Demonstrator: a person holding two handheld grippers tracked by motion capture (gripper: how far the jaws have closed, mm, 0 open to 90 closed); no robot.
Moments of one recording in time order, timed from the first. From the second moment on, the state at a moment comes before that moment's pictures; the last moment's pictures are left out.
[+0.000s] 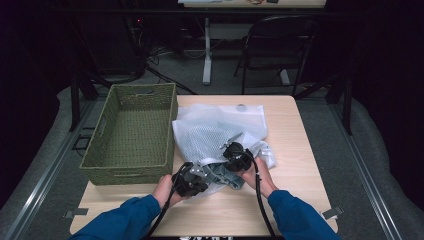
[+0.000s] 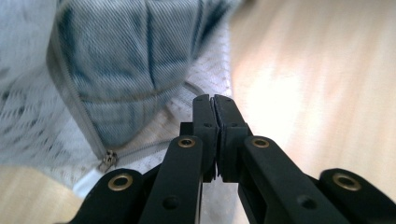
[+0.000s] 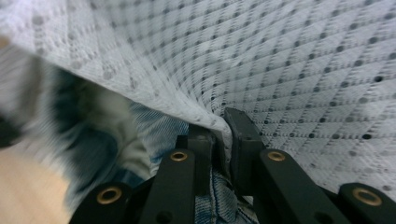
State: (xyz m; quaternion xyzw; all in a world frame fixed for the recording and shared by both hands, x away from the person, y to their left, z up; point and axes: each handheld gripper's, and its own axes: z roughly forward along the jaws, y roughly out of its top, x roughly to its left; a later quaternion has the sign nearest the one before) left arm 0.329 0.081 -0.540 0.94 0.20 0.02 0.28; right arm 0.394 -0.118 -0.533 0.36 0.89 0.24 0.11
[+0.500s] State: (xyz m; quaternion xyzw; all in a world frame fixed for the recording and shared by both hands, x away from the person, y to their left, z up) left arm 0.323 0.075 -0.530 0.93 0.20 0.01 0.30; right arm 0.409 -0.135 -0.518 0.45 0.84 0.29 0.13
